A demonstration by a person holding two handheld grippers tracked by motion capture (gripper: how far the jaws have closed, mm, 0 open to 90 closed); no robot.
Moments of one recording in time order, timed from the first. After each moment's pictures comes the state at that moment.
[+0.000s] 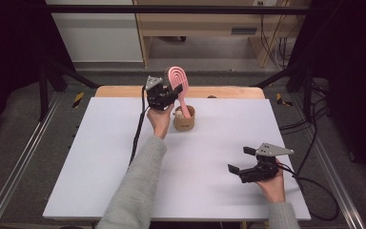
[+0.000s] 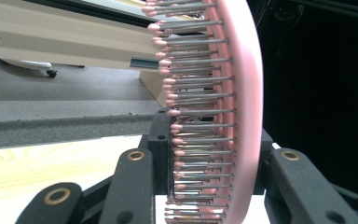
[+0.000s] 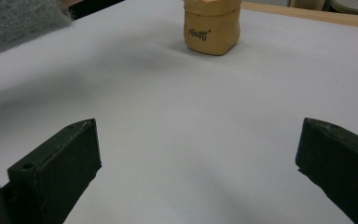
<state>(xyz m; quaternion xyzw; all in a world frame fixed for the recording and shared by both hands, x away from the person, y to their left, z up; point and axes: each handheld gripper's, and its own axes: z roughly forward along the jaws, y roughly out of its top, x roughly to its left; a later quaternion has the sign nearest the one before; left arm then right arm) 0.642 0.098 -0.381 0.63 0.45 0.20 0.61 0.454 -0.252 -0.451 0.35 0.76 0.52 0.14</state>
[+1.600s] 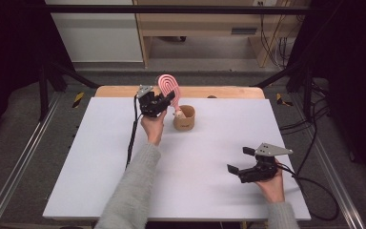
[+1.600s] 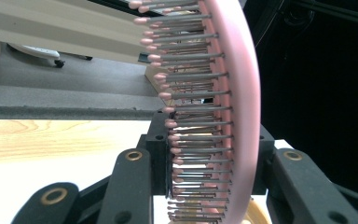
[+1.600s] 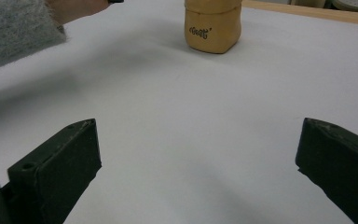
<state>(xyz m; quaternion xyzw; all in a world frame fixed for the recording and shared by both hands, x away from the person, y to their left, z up) 0.634 0.124 -0.407 0.61 0.47 0.19 0.61 0.455 -0.250 -0.452 0.35 0.77 0.52 0.13</state>
